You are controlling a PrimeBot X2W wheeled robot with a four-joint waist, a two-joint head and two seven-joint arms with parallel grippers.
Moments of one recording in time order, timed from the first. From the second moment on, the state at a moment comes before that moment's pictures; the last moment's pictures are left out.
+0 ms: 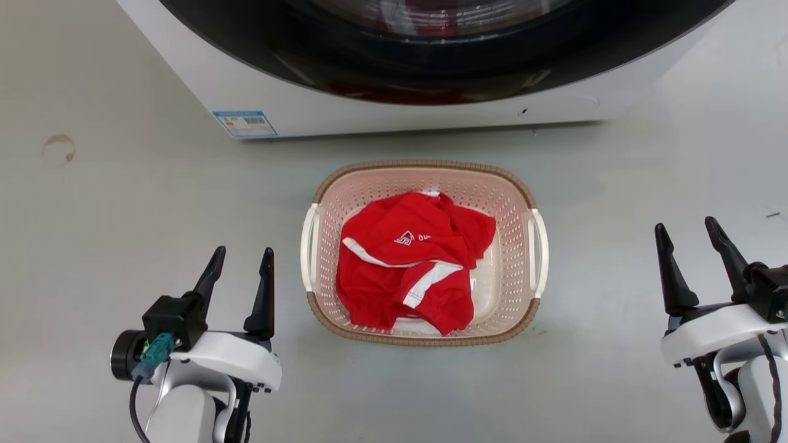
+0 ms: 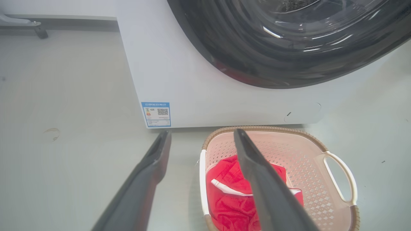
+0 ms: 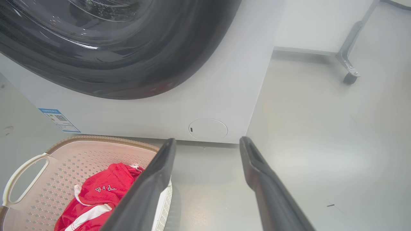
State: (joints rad) left arm -0.26 0.06 -0.10 0.41 -0.19 -0.12 -0.25; right arm -0.20 -0.03 0.06 0.31 0.22 0.13 -0.25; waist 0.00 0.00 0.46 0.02
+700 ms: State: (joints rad) left arm -0.51 0.04 -0.23 0.50 -0.27 -0.13 -0.25; right arm -0.36 -0.04 0.17 0.35 0.27 0.13 -0.25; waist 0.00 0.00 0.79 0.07
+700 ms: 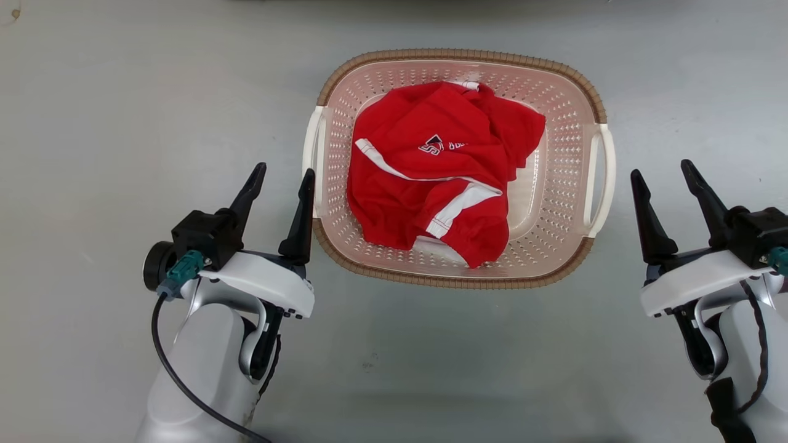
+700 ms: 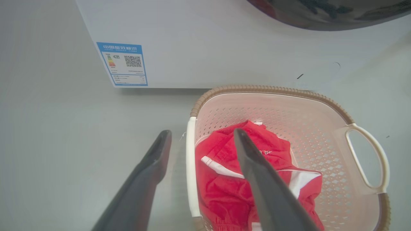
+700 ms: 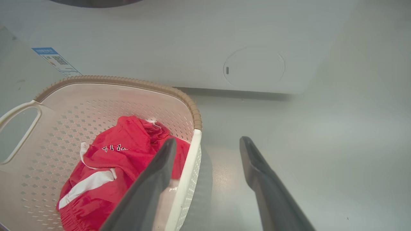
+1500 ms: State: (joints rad) left arm -0.68 0.12 -0.38 0.69 -0.42 -0.13 -0.26; right arm -0.53 -0.05 0.27 0.54 0.31 0.13 -0.25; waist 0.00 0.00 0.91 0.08
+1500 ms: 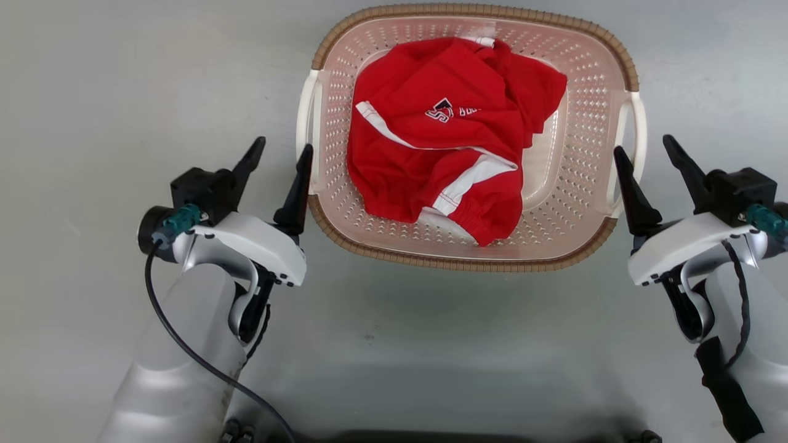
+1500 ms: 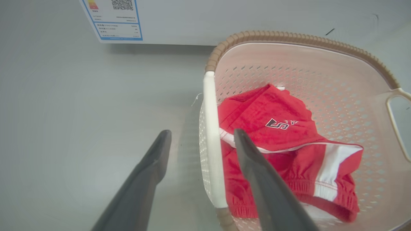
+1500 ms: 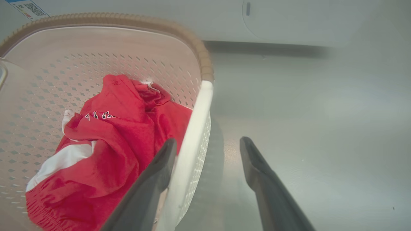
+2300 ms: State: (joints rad) left arm -0.91 0.15 -0.55 0.86 -0.51 -0.13 -0.26; right arm -0.67 -0.05 0.32 0.57 0.31 0.14 -0.27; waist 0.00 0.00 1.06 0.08
